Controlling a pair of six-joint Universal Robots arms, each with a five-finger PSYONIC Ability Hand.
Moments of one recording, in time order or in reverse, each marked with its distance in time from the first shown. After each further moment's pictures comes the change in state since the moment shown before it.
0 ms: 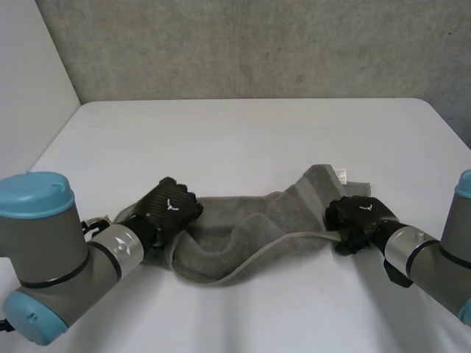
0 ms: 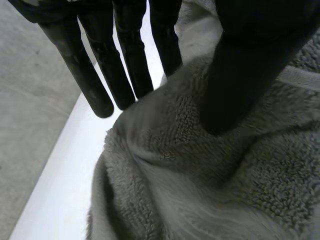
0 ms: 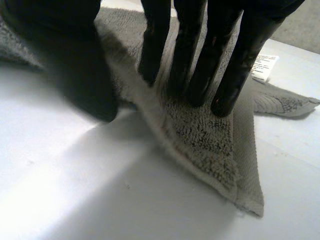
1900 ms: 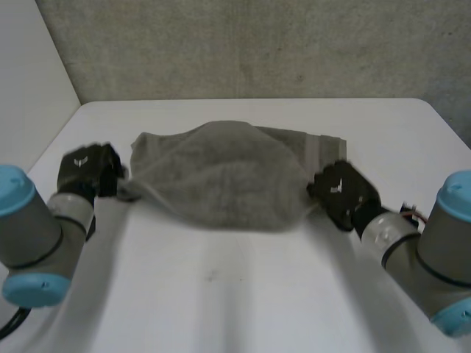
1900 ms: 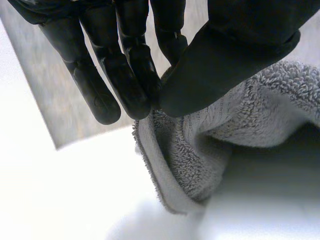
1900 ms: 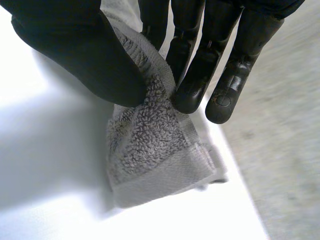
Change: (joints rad) left arm 0.172 -0.003 -0.045 0.318 -0.359 -0.860; right arm 0.143 -0.086 0.035 -0.212 0.053 -0.604; left_hand 0.325 0.351 0.351 0.364 0.361; right_hand 0.124 0.180 0.199 0.214 0.228
